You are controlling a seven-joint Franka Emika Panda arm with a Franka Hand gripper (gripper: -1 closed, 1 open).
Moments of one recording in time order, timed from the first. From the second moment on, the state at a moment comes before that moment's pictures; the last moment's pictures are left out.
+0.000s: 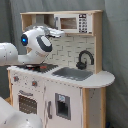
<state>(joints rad) -1.04 -0.82 1.05 -2.14 -0.12 3.34 -1.42</state>
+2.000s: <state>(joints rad) -0.96 -0.98 1.17 -2.13 -0.11 3.27 -1.07</state>
